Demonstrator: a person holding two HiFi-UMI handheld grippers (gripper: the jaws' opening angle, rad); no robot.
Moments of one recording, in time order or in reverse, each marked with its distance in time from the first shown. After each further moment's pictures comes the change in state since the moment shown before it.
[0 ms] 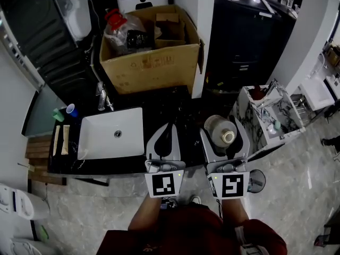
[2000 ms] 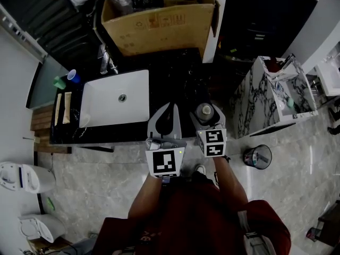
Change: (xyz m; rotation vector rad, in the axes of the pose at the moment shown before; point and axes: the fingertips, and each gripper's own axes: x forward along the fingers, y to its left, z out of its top) left arm -0.034 0.017 -0.076 0.033 0.208 0.035; right arm -0.011 0.076 -0.274 0.192 0.606 0.166
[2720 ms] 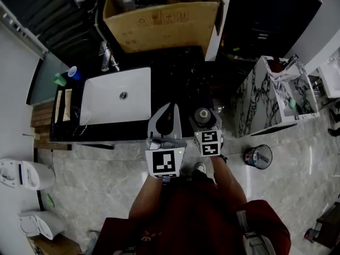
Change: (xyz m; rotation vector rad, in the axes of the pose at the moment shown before) left arm 0.000 0.009 -0.008 -0.020 0.025 0.008; right arm 0.023 0.010 -0.061 -0.025 0.116 0.011
